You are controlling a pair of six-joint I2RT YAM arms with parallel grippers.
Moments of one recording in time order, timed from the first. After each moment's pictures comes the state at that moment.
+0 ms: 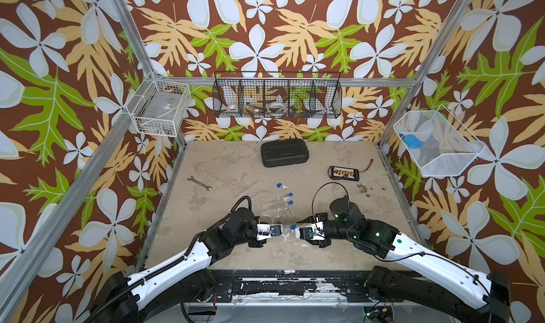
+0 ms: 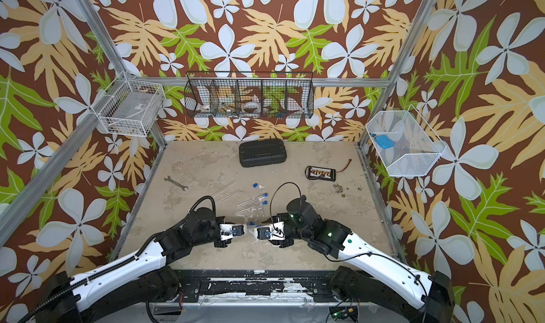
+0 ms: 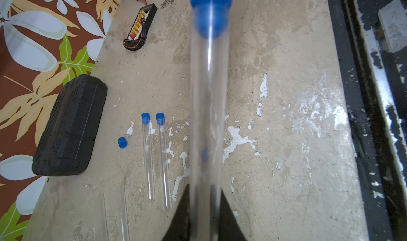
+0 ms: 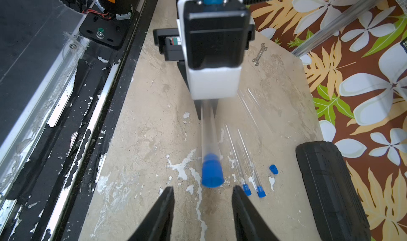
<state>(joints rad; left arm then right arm) -0.79 0.93 0.49 -0.18 0.19 0.72 0.87 0.96 0.76 -0.43 -0.33 -0.84</state>
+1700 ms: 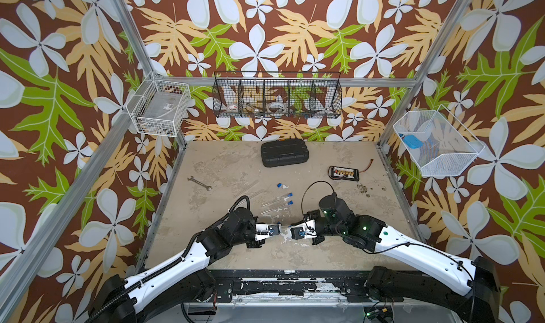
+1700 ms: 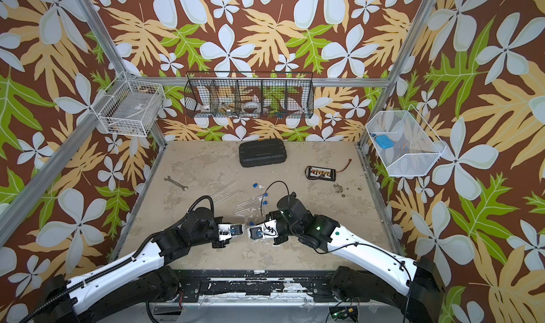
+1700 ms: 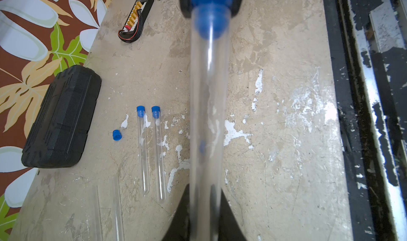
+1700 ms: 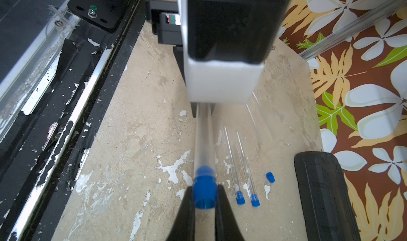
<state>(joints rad) -0.79 0.89 0.50 -0.24 0.19 0.70 0.89 1.09 0.81 -0.39 -0.31 -0.89</state>
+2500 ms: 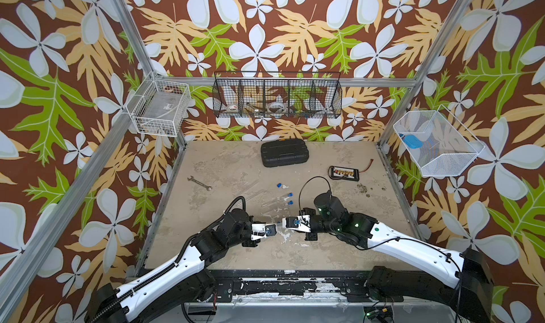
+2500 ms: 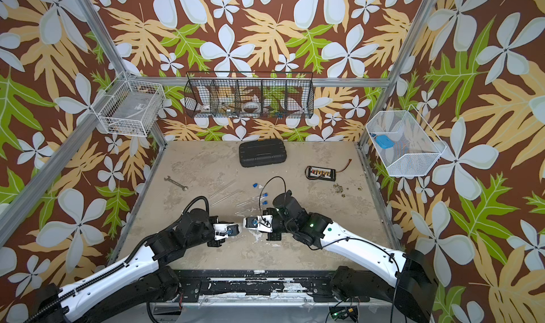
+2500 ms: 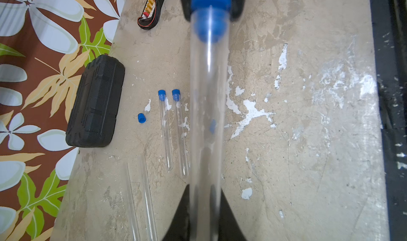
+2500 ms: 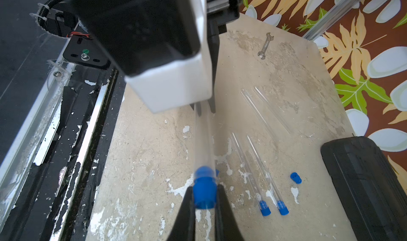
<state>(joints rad) -0.79 0.82 0.50 -0.30 0.07 0.77 0.89 1.17 0.81 -0.28 -0.35 -0.65</state>
